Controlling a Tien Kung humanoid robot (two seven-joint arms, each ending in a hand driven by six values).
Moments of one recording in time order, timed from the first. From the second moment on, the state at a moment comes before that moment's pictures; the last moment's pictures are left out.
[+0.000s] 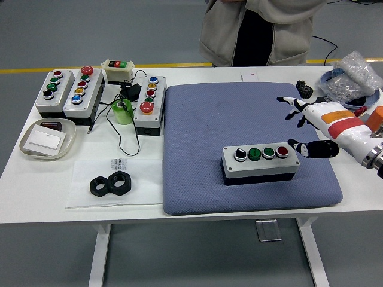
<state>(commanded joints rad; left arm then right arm) -0.12 0.15 -0.26 -0.20 -0.18 0.25 -0.11 0.42 -0.73 0.91 1.77 -1.78 -0.12 -0.15</state>
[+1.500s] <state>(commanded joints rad) -0.10 0.15 -0.29 -0.20 -0.13 0.25 -0.09 0.21 -0.55 1.12 1.61 -0.53 -0.34 0.08</state>
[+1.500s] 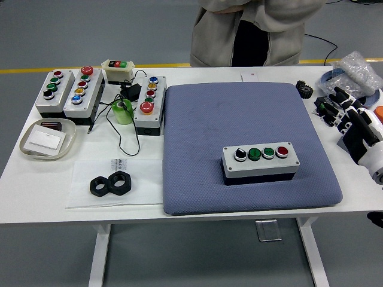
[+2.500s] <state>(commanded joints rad) -0.11 0.15 -0.25 -0.20 -0.18 0.25 -0.11 0.23 -0.55 1.10 1.61 -0.55 -0.36 0.07</state>
